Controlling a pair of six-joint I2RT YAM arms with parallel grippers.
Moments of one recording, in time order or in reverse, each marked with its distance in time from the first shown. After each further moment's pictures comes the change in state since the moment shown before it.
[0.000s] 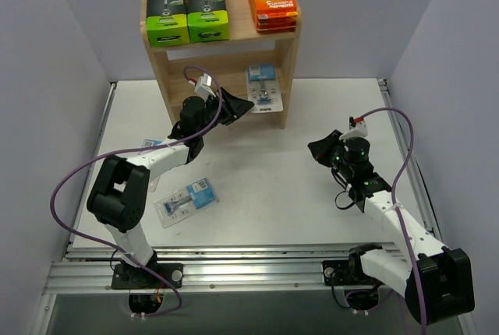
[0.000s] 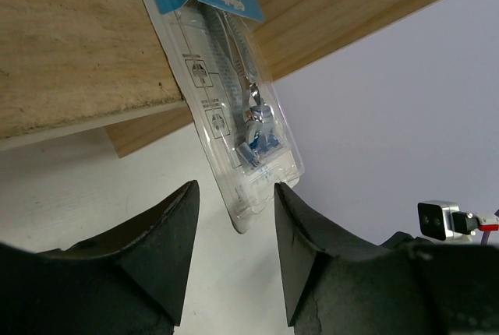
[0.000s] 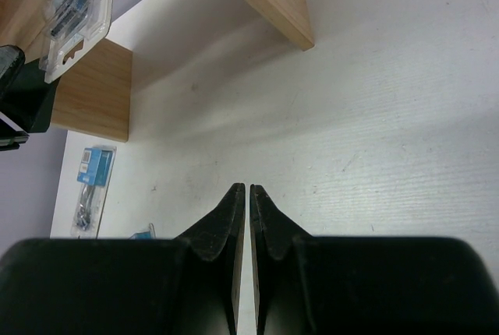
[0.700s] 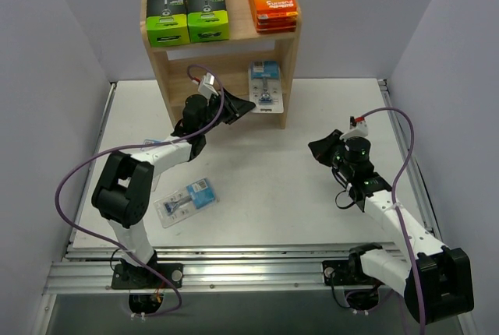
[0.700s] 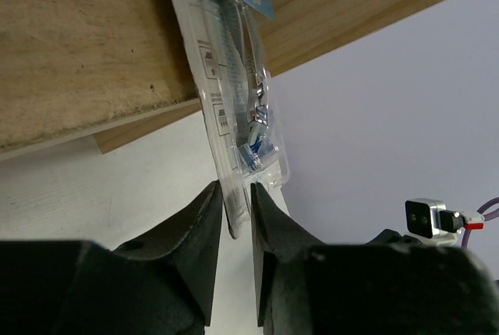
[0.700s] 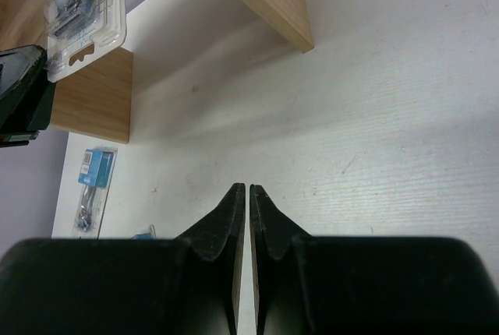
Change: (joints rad) left arm -0.001 0.043 0.034 0.003 0.041 -0.045; right arm -0.006 0.006 0.000 0.008 -0.011 0.001
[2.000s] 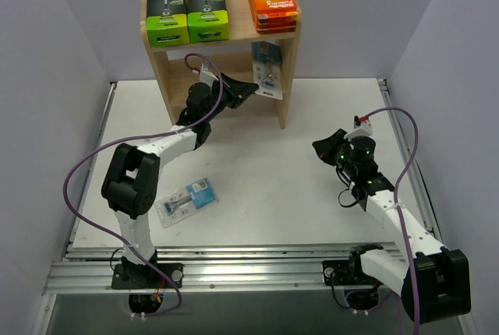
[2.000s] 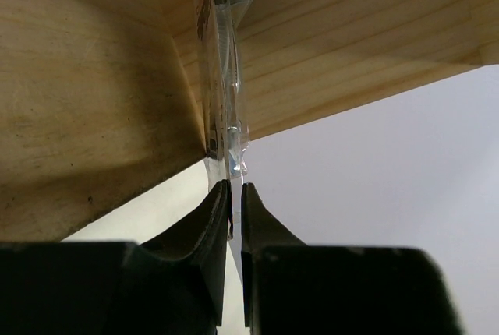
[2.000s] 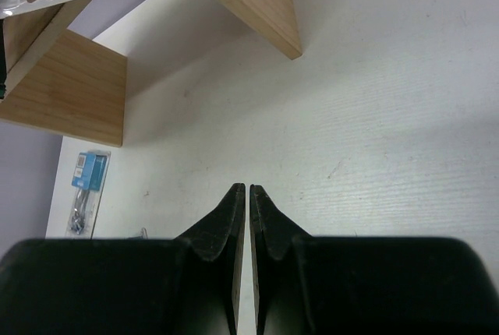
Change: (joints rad) left arm 0.002 0.103 0.181 0.037 -0.045 -0.187; right arm -0.056 0.000 -0.001 0.001 -0.042 -0.028
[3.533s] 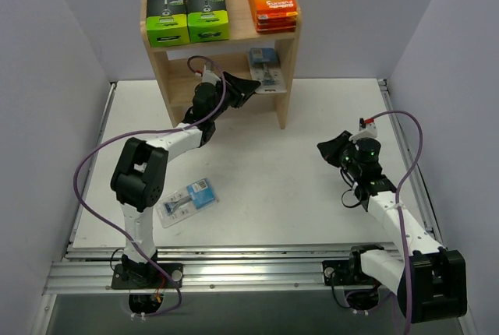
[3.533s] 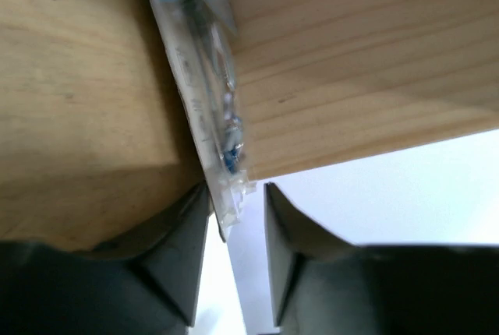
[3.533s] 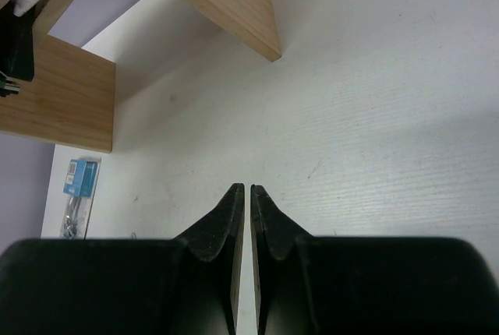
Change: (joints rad) left arm -0.001 0.101 0.070 -0.014 -0.072 -0.050; right arm -0.070 0.002 -0.033 0.021 -0.045 -0.007
